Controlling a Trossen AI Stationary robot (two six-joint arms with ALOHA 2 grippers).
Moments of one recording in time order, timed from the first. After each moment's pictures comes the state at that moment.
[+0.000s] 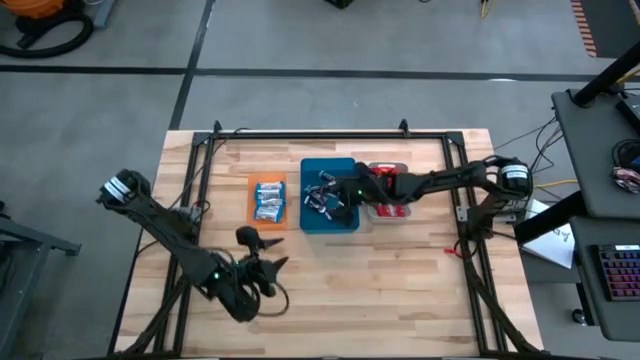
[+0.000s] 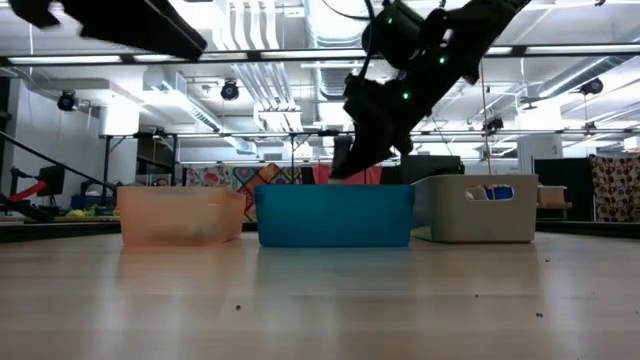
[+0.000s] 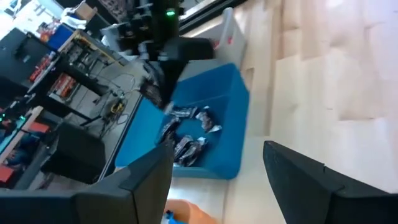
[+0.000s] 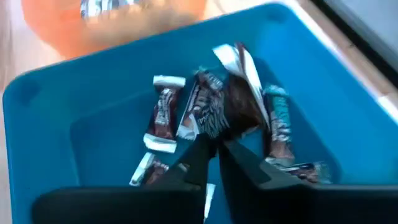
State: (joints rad) left arm -0.73 1.53 1.03 -0.60 -1.11 -0.40; right arm -0.13 1.68 0.99 -0.03 0.22 0.15
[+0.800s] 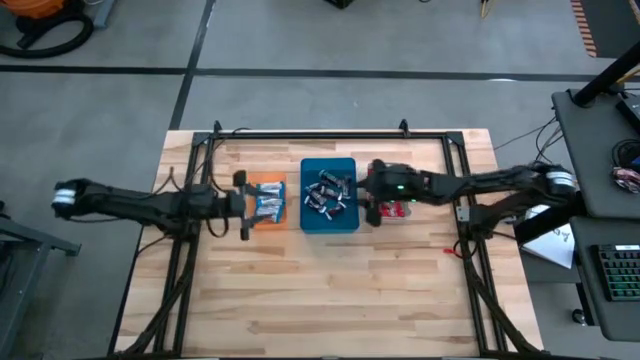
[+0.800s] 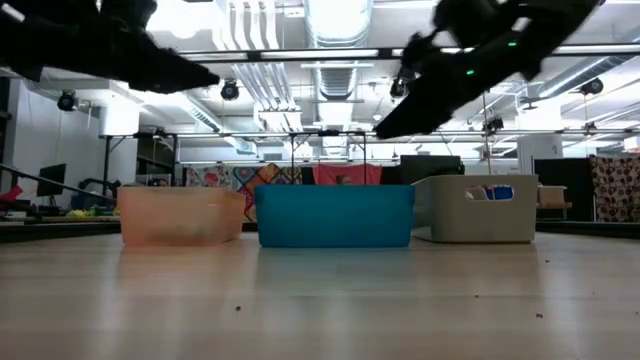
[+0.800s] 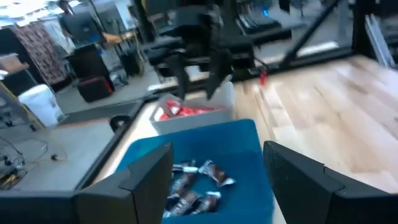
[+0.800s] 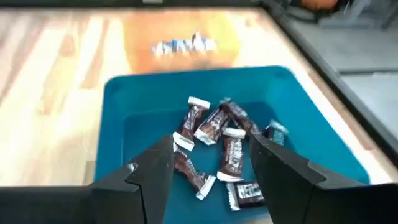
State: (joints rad) left arm -0.04 0.74 0.30 0.30 -0.18 0.25; right arm -0.19 1.37 0.69 0.18 0.00 -0.07
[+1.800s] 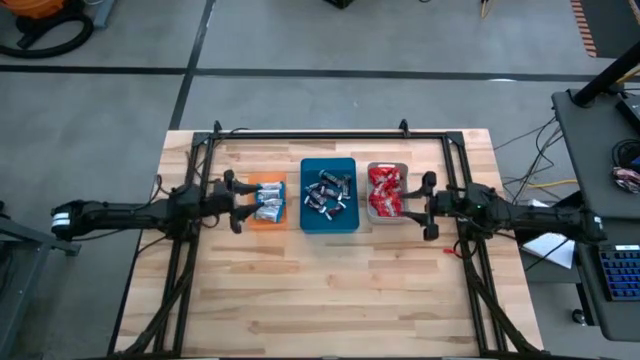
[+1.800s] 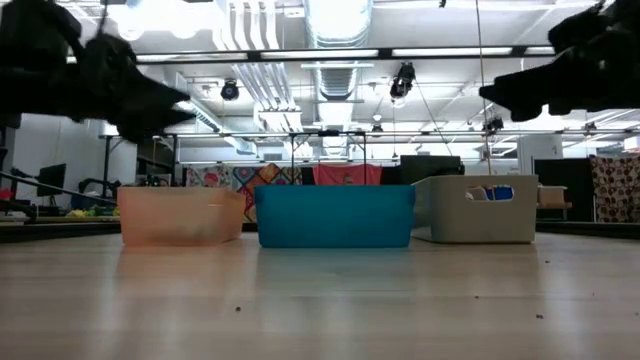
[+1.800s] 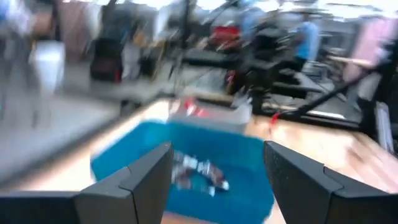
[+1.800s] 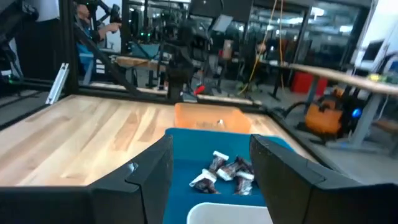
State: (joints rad) left arm 0.17 0.44 0.02 0.45 -0.05 -0.07; right arm -0.19 0.26 0.02 0.34 -0.17 -0.13
